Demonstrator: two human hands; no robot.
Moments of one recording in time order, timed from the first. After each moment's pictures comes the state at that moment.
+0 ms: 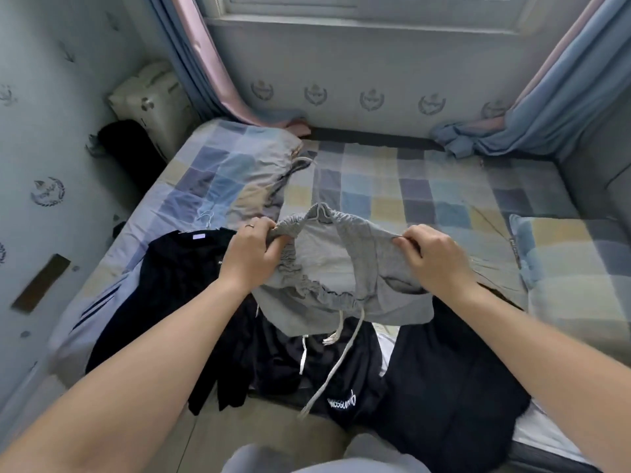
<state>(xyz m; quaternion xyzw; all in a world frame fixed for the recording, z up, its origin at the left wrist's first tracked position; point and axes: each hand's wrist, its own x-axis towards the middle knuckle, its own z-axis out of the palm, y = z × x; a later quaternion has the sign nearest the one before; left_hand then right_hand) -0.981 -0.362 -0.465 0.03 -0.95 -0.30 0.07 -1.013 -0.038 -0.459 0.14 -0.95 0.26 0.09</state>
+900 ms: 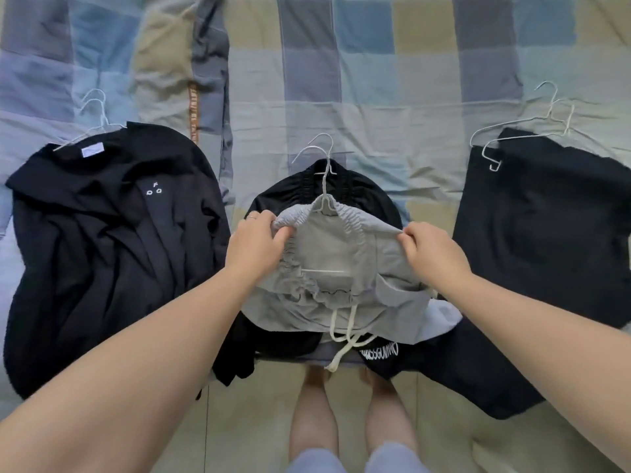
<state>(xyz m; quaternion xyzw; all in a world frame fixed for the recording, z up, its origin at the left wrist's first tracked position) -1.105 -0.402 -0.832 0.10 -0.95 -0.21 -0.24 -1.088 -0.102 -0.823 -0.06 -0.94 0.21 -0.27</state>
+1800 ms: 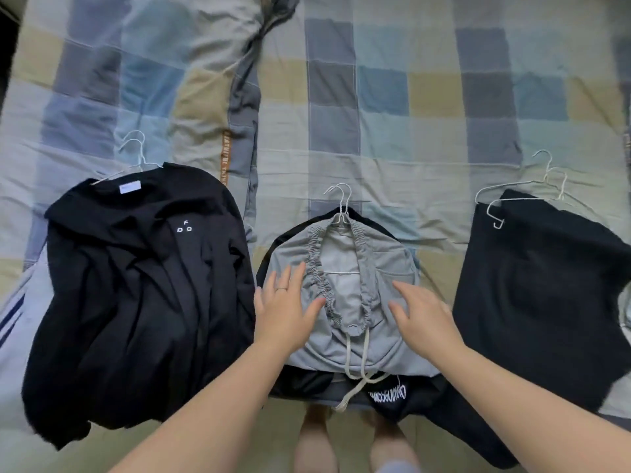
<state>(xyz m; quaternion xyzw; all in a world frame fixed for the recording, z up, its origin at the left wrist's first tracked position) -1.070 -0.408 -0.798 0.09 -0.93 -0.20 -0.30 -1.079 -0.155 -0.782 -0.06 -0.92 0.18 -0.33</state>
